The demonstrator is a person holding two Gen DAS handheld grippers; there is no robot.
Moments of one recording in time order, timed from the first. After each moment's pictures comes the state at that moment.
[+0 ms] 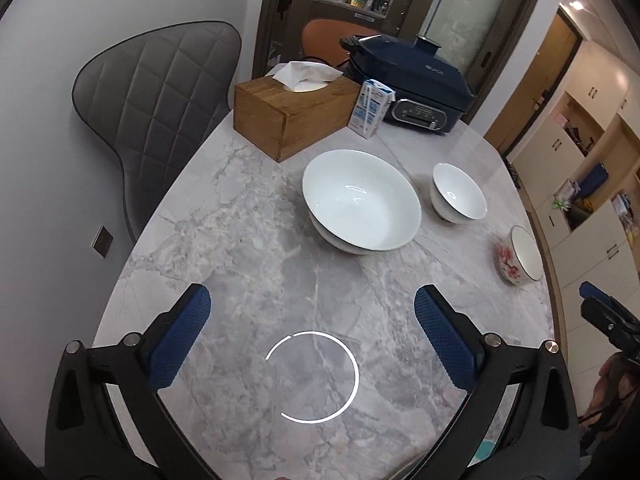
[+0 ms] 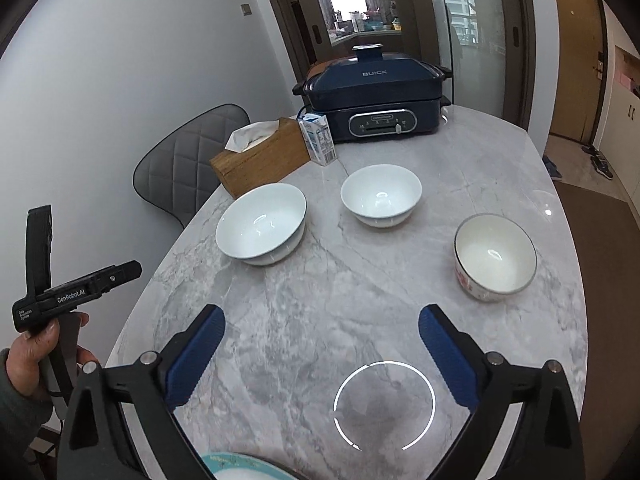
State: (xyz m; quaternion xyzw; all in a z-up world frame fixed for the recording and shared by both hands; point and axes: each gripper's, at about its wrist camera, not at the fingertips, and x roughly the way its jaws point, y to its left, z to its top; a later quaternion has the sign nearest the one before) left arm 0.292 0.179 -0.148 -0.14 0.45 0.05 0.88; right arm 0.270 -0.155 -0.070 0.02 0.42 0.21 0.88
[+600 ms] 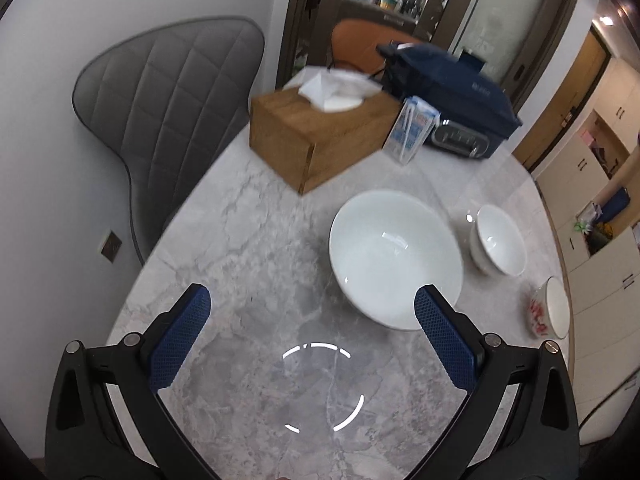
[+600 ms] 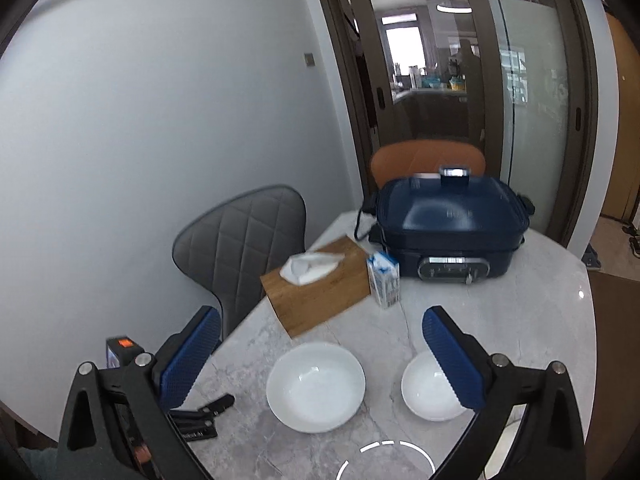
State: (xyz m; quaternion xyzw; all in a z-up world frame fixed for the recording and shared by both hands) left arm 0.376 0.206 -0.169 -0.16 0.46 0.09 0.87; right arm 0.396 -0.058 0.037 -0.01 0.34 0.29 0.89
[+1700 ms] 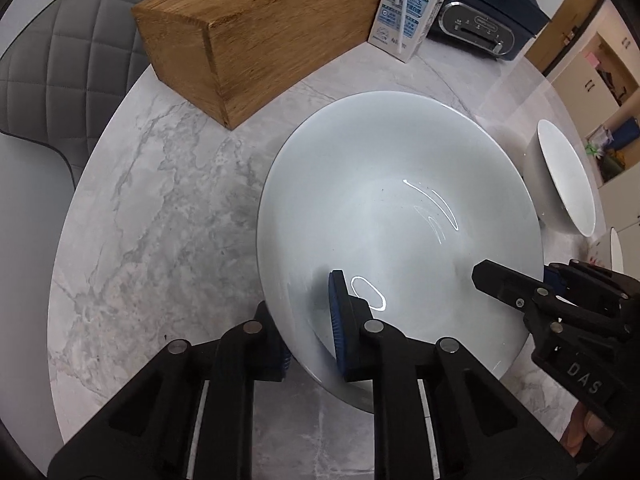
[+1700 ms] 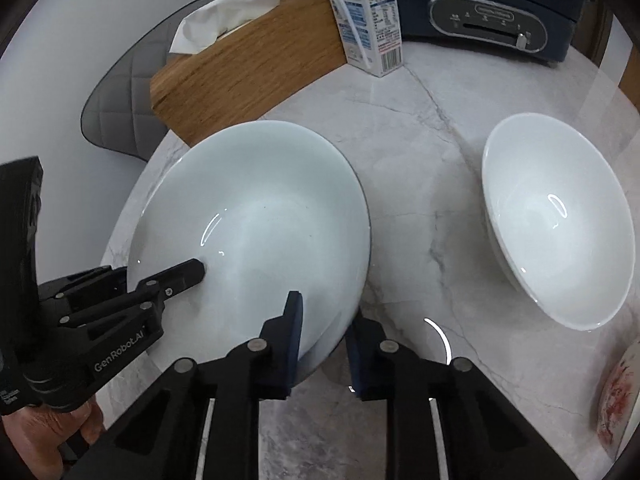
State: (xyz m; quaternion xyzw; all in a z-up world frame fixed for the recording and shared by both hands) left arm 0.487 0.170 -0.290 -0.09 0.58 0.05 0.81; right arm 0.454 -0.015 -0.219 -0.03 0.57 0.24 0.78
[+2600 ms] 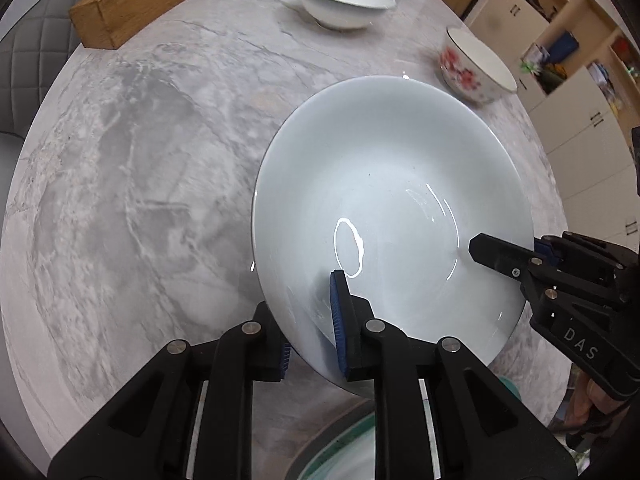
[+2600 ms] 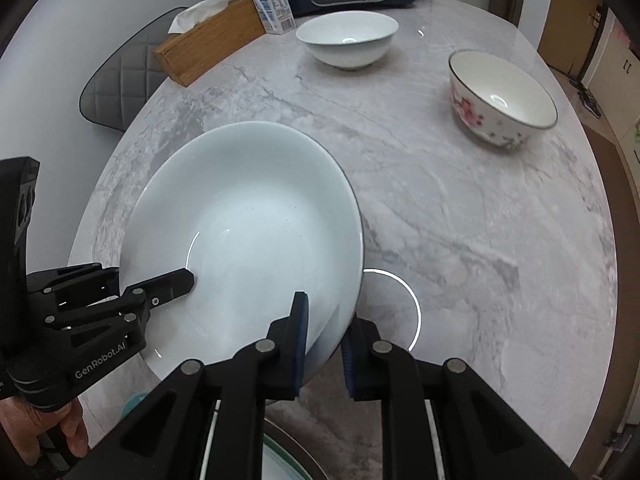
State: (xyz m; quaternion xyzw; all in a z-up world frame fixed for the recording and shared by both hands) left arm 0.286 -0.008 -0.276 -0.04 0.60 -0.08 0.80; right arm 0.238 -0.165 -0.202 0.00 0.58 0.15 0.80
